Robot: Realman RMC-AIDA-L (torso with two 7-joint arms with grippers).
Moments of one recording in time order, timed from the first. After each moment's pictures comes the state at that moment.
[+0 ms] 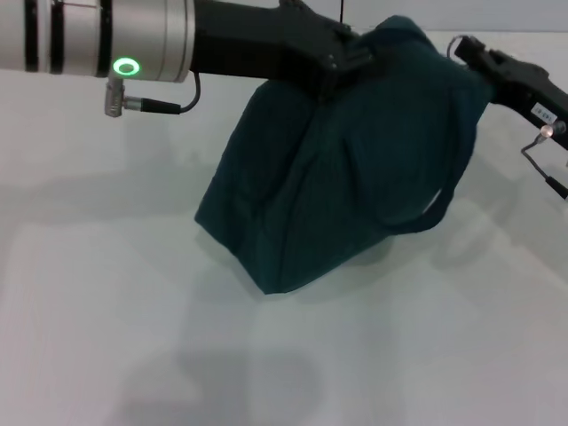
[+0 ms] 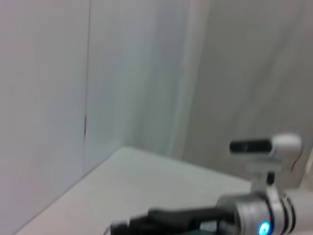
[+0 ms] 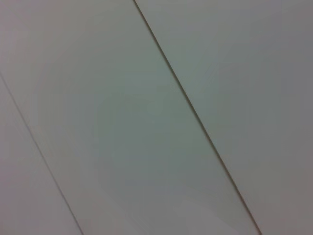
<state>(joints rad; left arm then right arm) -0.49 -2.08 1.27 1.44 1.80 1.38 -2.11 0.59 2.02 -1.63 -0.27 -0.36 -1.12 1.06</state>
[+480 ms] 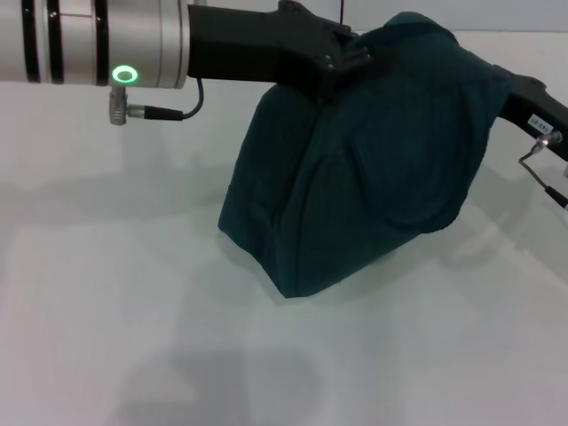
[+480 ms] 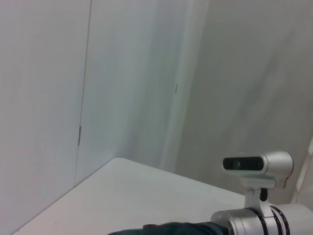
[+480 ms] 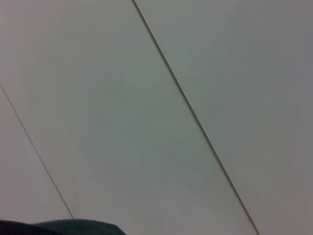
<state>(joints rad) -0.50 -2.08 1.25 1.36 1.74 1.38 -2.04 0.59 2.02 -1.64 -0.25 -0.36 -1.09 1.06</state>
